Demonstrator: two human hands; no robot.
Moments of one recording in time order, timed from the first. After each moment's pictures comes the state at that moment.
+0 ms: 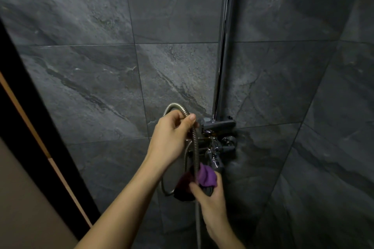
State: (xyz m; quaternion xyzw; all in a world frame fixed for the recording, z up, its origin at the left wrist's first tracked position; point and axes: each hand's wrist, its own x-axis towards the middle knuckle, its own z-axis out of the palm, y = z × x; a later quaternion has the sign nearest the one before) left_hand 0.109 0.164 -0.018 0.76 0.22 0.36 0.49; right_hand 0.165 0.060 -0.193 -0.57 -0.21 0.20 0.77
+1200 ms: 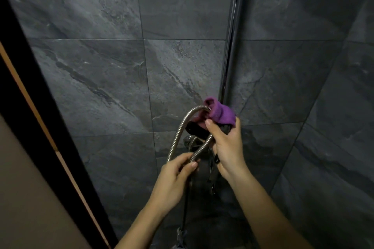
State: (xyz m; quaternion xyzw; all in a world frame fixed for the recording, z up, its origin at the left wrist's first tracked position) left_hand 0.069 0.143 -0.115 0.77 0.16 0.29 0.54; right_hand 0.200 0.081 -0.060 -0.45 -0.23 0.19 0.84
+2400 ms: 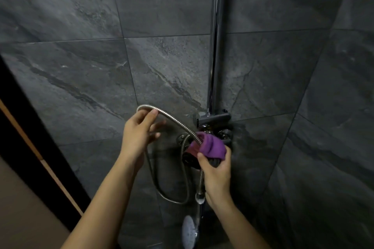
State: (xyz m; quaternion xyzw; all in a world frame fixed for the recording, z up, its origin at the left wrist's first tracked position) left_hand 0.094 0.203 -0.035 0.58 0.25 0.40 0.67; right_hand 0.186 0.071 -0.146 -0.56 -0.15 0.11 0.80
